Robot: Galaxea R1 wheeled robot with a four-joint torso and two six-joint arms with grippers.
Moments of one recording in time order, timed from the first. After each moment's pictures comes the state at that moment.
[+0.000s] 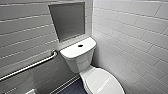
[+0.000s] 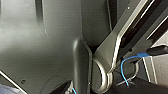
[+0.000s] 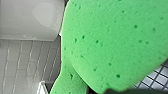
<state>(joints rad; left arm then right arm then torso) 1.53 2.46 -1.68 1.61 0.16 -1.48 -0.99 2.03 -1.24 0.16 0.33 0.25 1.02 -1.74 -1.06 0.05</state>
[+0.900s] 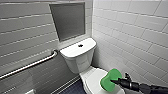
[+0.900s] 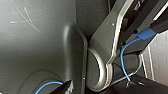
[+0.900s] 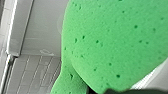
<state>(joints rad) 1.60 2.55 -1.77 1.62 0.15 -1.48 -0.55 2.23 -1.41 0.32 0.05 0.25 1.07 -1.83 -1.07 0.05</state>
